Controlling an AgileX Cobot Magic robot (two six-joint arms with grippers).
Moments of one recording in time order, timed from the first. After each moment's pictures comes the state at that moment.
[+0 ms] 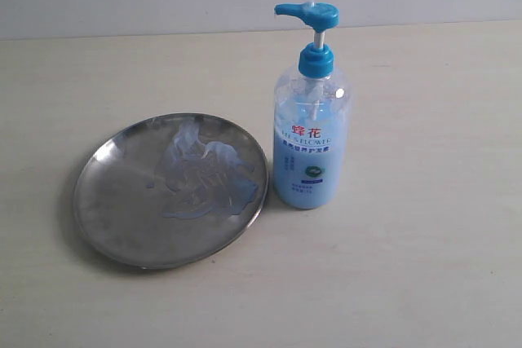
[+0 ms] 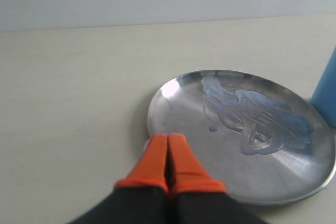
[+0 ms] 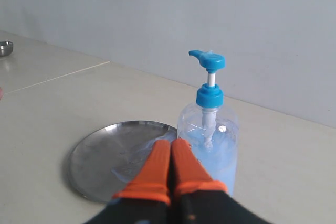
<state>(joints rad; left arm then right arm) -0.30 0.00 0.00 0.04 0.37 -0.08 0.64 0.09 -0.25 -0.13 0.35 0.13</state>
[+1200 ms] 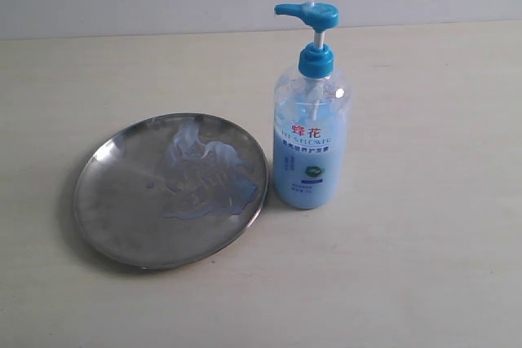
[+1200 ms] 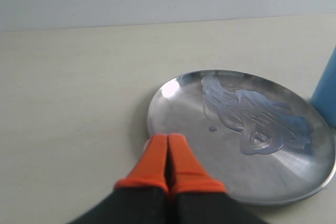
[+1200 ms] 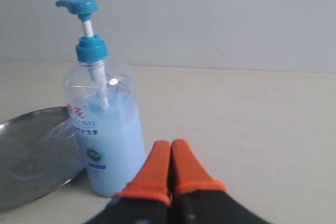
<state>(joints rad) -0.30 0.00 0.00 0.04 0.37 -0.08 0.27 0.09 -0.06 -0.15 0.24 0.24</state>
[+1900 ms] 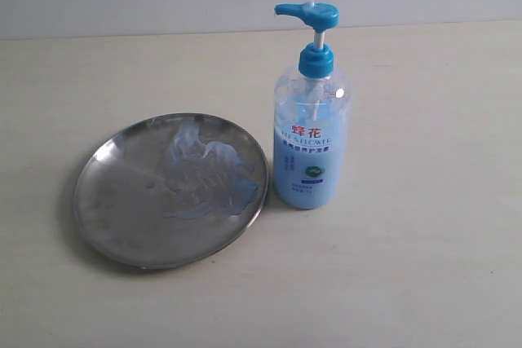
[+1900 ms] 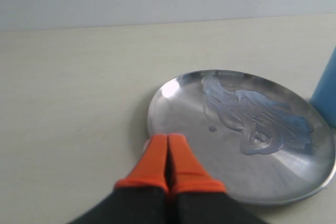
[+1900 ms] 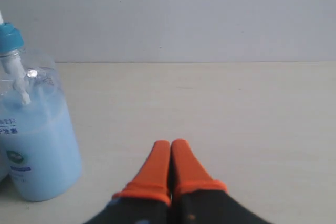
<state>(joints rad) -0.30 0.00 0.00 0.04 0.37 -0.08 0.07 0.07 0.00 -0.22 0.22 0.26</state>
